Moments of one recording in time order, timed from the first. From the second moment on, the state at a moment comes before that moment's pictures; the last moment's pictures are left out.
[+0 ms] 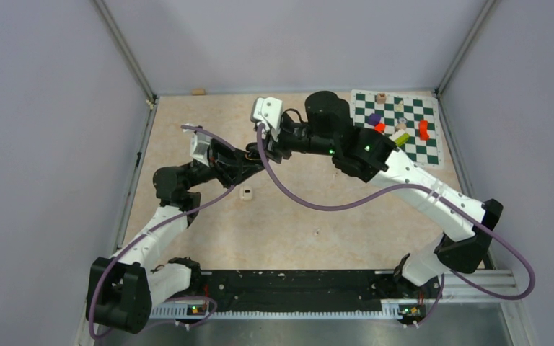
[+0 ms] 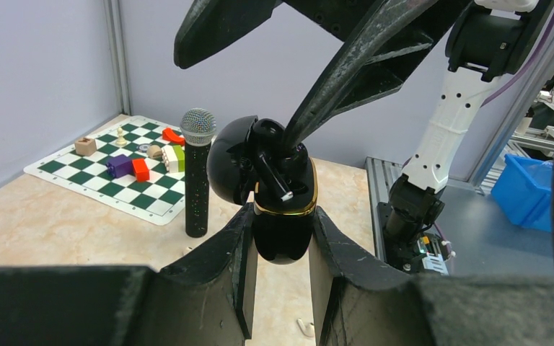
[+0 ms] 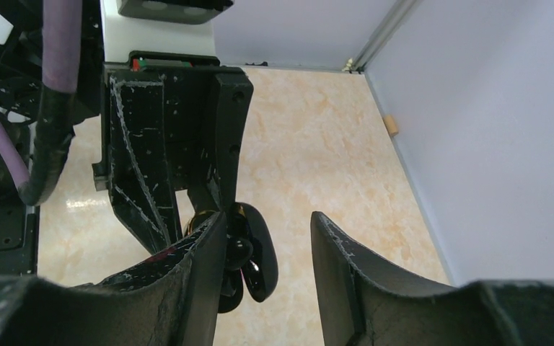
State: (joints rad) left arm -0.22 1.07 0.56 1.16 1.07 -0.73; right arm 0.98 1.49 1.72 -0.45 -0.25 -0.44
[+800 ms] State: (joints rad) left arm -0.22 1.07 0.56 1.15 1.08 -0.71; right arm 0.99 1.45 1.72 -0.48 -0.15 -0.42
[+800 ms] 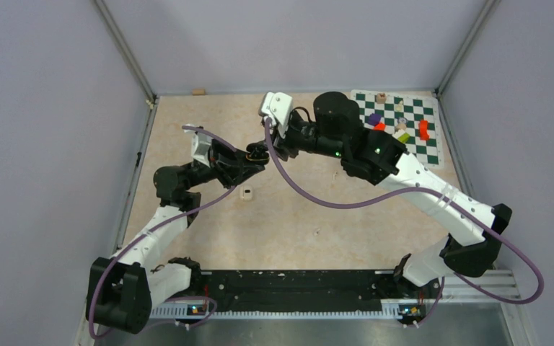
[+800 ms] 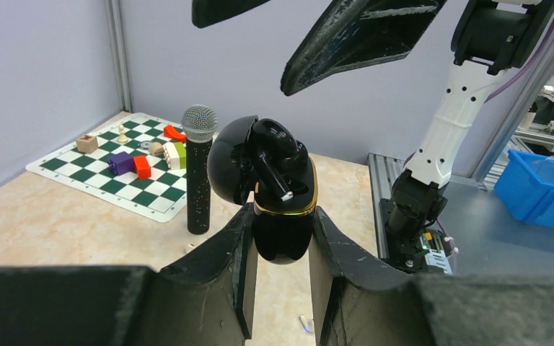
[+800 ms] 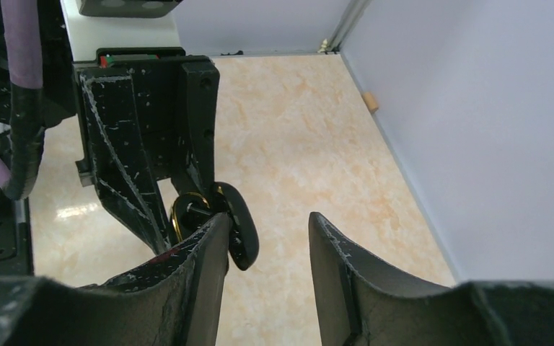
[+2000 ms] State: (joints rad) left arm -0.22 1.07 0.56 1.06 1.06 -0.64; right arm 0.99 1.48 1.68 -0.46 -0.08 0.10
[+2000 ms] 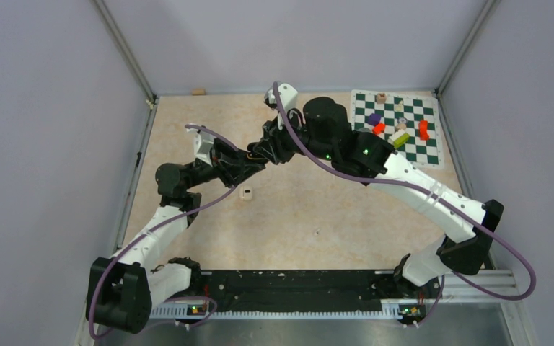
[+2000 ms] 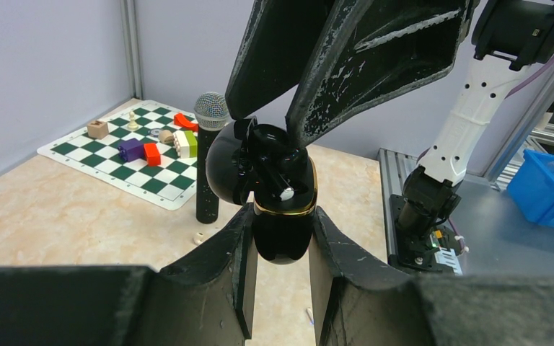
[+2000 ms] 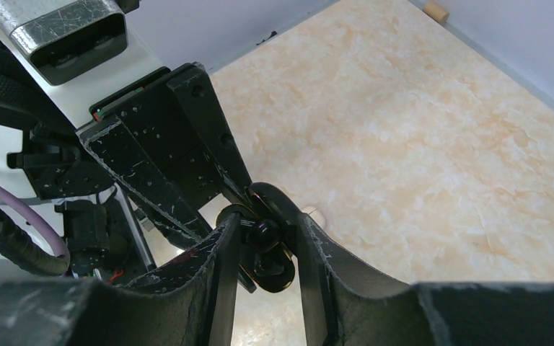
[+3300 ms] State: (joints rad) left arm -0.21 1.07 0.56 1.04 1.05 -0.62; right arm 1.01 1.46 1.64 -0.46 -0.06 0.07
